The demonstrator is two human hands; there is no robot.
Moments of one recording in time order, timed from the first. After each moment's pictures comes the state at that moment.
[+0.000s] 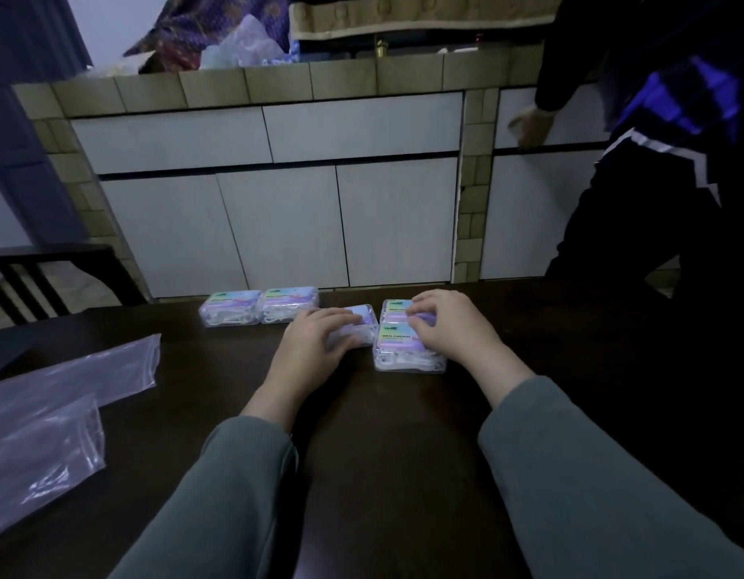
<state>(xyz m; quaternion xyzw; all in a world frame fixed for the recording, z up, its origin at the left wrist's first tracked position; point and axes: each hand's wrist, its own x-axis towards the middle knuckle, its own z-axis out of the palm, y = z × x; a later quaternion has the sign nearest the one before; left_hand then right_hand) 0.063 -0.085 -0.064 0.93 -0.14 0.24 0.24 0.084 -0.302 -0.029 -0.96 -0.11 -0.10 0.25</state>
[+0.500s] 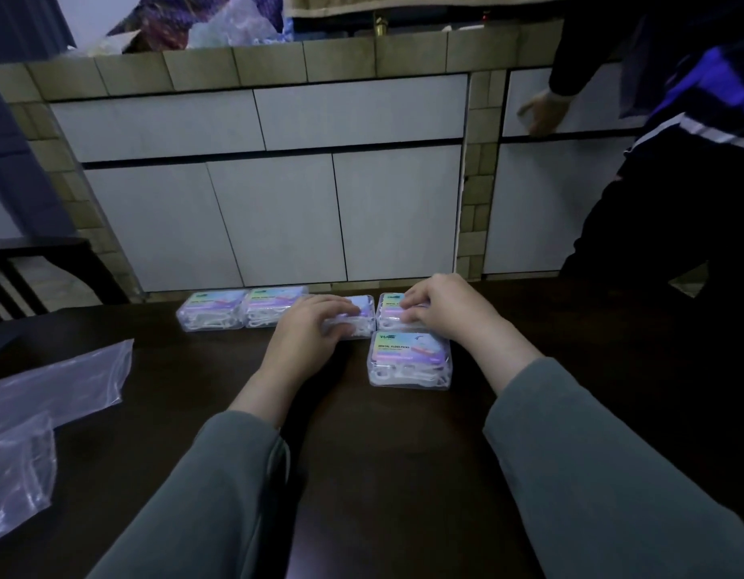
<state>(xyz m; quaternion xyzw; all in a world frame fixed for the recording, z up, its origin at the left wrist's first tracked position) 0.105 -0.088 -0.061 0.93 -0.12 0.24 0.25 0.130 -0.296 -0.014 -0.96 -0.12 -0.01 0.25</state>
